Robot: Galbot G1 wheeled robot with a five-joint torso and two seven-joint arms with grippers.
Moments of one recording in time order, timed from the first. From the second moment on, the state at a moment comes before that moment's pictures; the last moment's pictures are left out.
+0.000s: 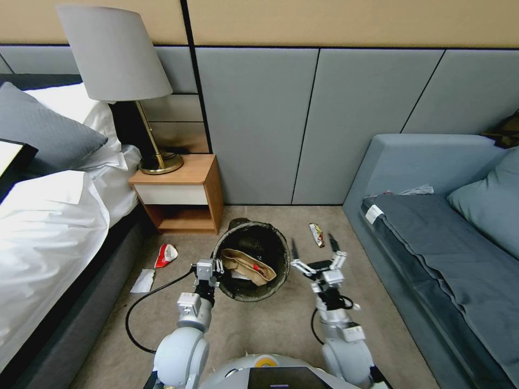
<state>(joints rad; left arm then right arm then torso) 1.66 -1.48 -0.39 -2.29 0.00 0.21 -0.07 -1.71 1.47 0.47 2.08 -0.09 0.63 0.13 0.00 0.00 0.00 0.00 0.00</state>
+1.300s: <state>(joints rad) 1.67 -1.48 -0.39 -2.30 0.00 0.21 -0.07 -1.68 1.49 0.58 1.98 -0.02 0.69 0.11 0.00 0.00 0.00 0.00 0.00</state>
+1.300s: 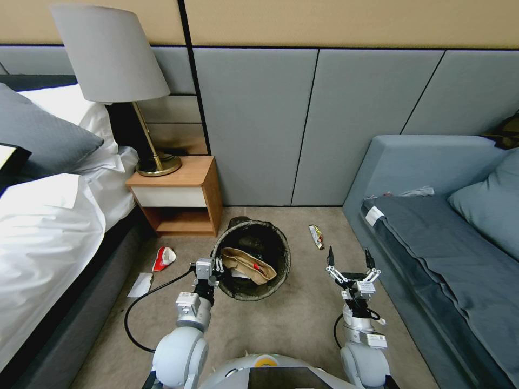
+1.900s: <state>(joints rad) 1.67 -1.48 -0.38 -2.30 0.00 0.21 -0.07 -1.67 1.49 0.58 1.97 -0.01 0.68 0.09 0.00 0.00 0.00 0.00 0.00</state>
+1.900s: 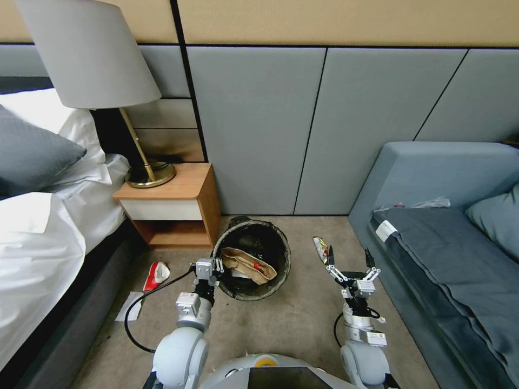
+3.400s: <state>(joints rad) 1.67 -1.48 -0.37 -2.30 0.01 0.21 -0.07 -1.36 1.39 0.59 1.80 0.05 0.19 0.08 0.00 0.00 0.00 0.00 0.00</state>
